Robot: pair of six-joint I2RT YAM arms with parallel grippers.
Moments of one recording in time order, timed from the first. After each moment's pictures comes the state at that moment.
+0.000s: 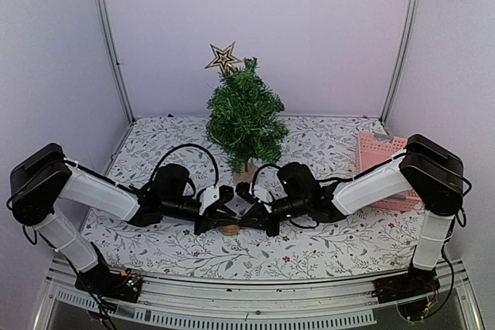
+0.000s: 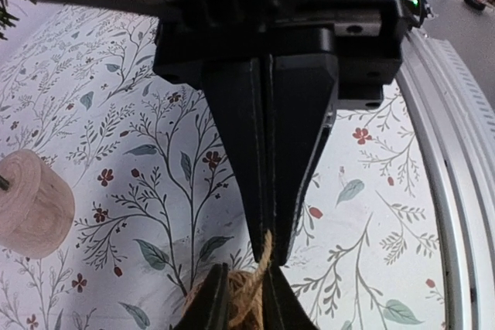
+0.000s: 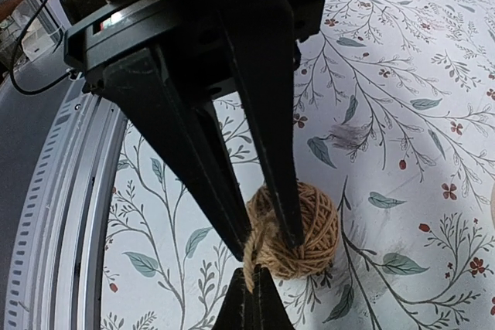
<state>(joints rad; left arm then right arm) -0.80 1.57 0.53 0.49 0.54 0.37 0.99 1.89 0.91 0.42 -0.52 -0.09</state>
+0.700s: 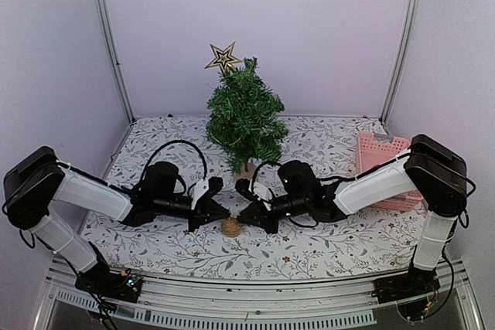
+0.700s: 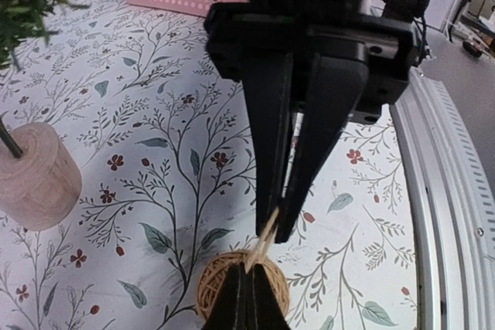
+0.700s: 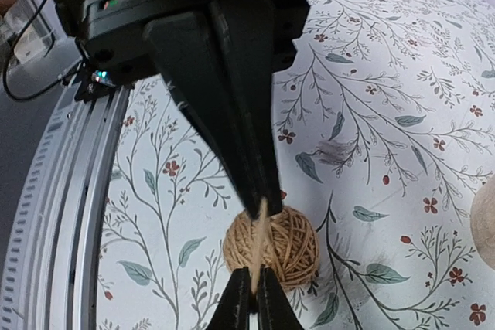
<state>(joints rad) -0.74 1.52 0.48 0.54 0.59 0.24 0.99 1.87 0.91 0.43 -0.48 -0.10</state>
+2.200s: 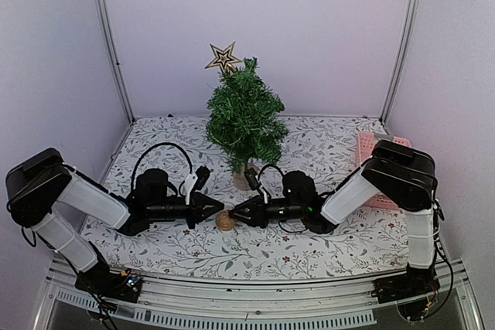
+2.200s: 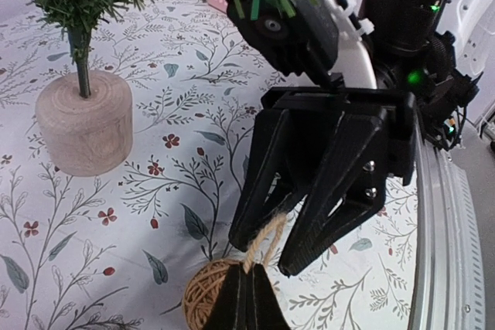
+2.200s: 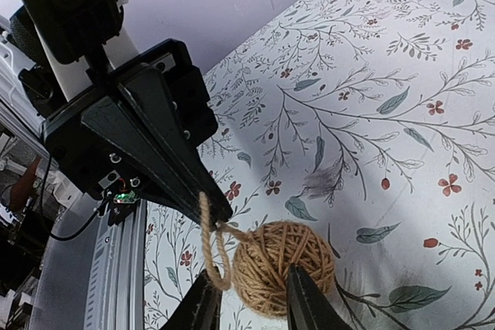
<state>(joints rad) -0.72 1.55 0.36 0.83 0.45 -0.14 0.96 2.10 0.88 0.96 -0.49 0.52</state>
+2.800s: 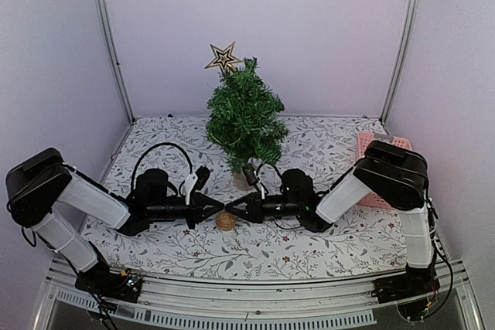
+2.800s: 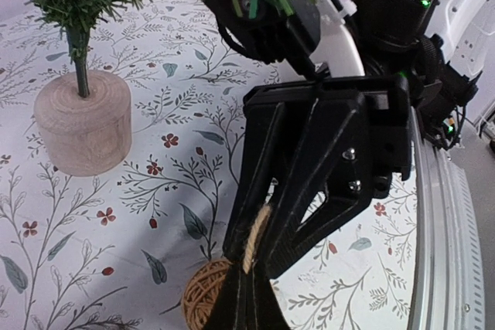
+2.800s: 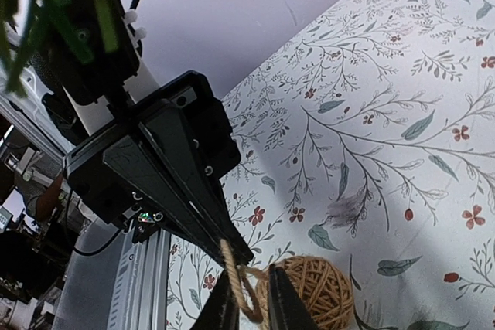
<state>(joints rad) -0.72 1.55 0.36 0.83 0.46 -0.14 0.95 2.16 0.93 1.07 -0.55 0.62</state>
